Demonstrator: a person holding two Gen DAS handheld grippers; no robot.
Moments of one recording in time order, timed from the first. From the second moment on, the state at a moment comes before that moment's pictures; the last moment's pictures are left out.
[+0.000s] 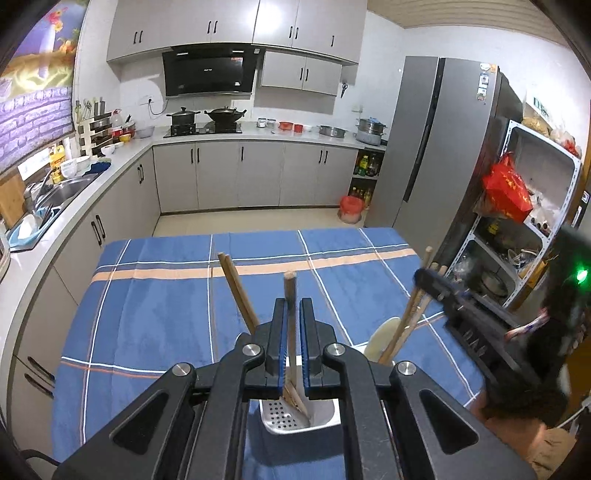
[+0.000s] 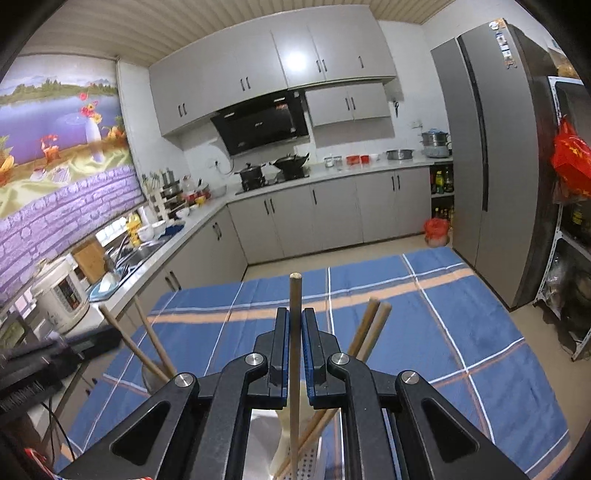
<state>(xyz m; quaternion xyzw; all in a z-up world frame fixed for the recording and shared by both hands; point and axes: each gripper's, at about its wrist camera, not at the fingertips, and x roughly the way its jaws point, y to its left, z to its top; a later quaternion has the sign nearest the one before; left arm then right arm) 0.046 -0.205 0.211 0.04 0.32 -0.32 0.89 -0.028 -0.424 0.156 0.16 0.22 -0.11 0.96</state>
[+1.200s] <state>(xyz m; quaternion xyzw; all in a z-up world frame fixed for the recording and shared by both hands) -0.118 -0.130 0.136 0.01 0.42 -0.30 0.86 -0.246 -0.442 0.074 0.21 0.34 -0.14 0.91</state>
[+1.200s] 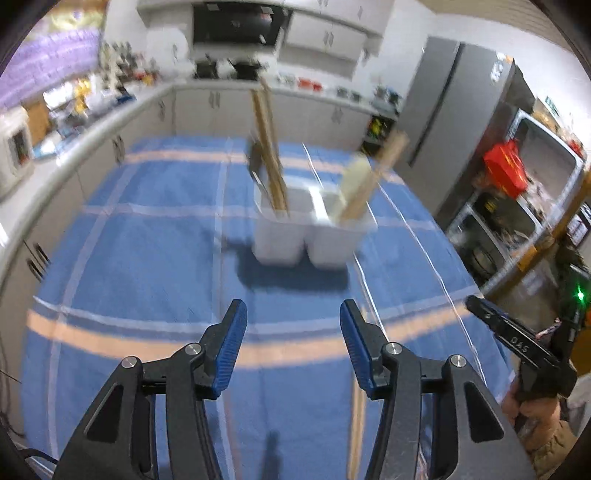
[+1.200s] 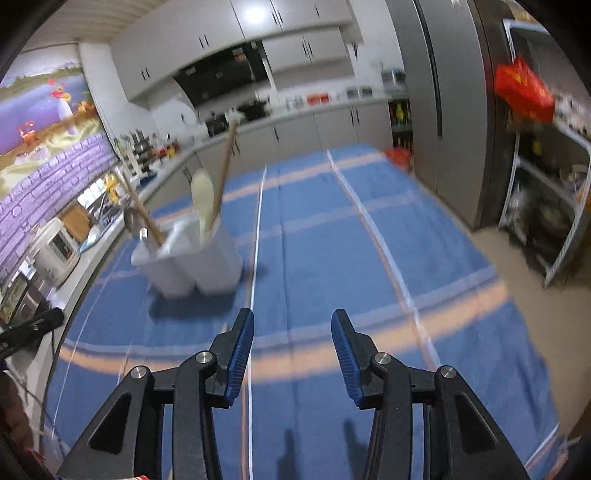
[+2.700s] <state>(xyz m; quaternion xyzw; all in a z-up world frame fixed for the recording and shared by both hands) -0.111 -0.186 0.020 0.09 0.52 -0.27 0.80 -0.210 -0.375 0.019 0.16 0.45 -0.01 0.88</state>
